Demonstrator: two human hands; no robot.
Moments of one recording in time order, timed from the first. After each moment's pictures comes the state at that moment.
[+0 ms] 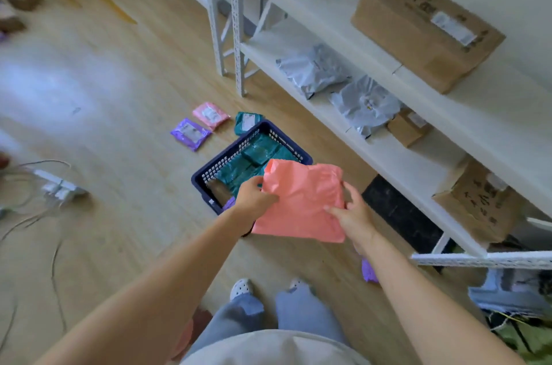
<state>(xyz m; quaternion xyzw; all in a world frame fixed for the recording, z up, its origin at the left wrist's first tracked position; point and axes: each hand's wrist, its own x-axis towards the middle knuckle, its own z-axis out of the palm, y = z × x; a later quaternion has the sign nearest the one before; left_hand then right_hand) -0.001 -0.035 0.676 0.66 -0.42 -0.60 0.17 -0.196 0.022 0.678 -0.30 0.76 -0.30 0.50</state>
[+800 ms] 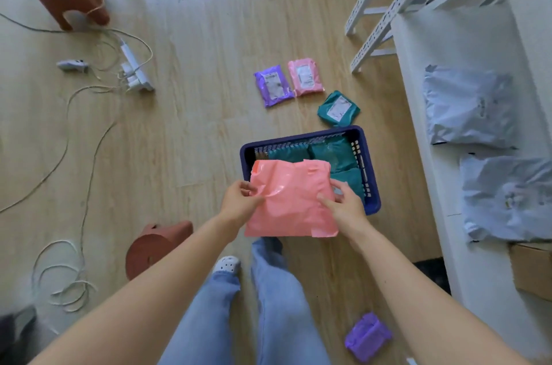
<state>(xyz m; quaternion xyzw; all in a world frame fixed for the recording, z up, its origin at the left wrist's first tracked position) 0.080 -0.157 0.531 0.79 -0.05 -0.55 0.28 -0.107 -0.244 0.544 -0.51 0.66 -0.01 0.55</state>
